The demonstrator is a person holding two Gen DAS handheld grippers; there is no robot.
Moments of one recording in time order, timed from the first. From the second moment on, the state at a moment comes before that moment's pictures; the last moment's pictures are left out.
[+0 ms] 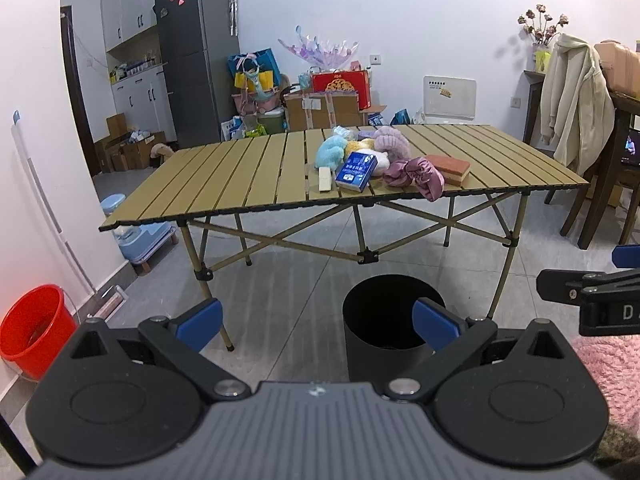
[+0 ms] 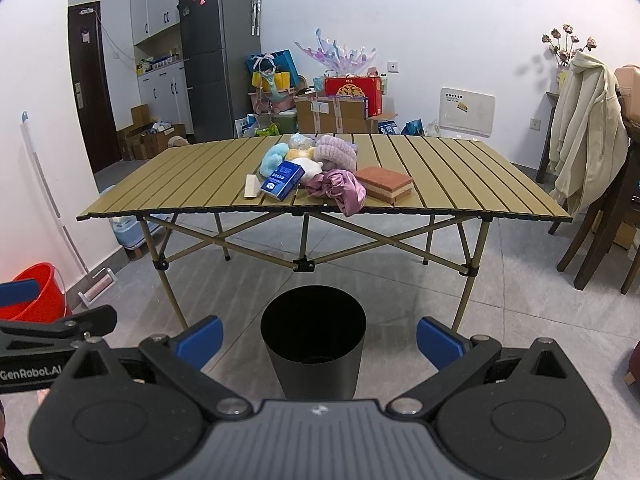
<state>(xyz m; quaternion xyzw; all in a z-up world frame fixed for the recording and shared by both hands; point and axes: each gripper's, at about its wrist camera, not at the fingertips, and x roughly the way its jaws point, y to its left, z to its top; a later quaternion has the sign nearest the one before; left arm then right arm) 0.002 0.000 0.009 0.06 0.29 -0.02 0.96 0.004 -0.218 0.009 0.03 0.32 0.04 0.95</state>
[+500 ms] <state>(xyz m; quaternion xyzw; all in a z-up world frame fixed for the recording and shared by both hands) 0.052 -0.016 -0.004 0.07 0.27 -0.04 0.96 0.039 -0.238 -0.002 0.03 0.29 0.02 0.96</state>
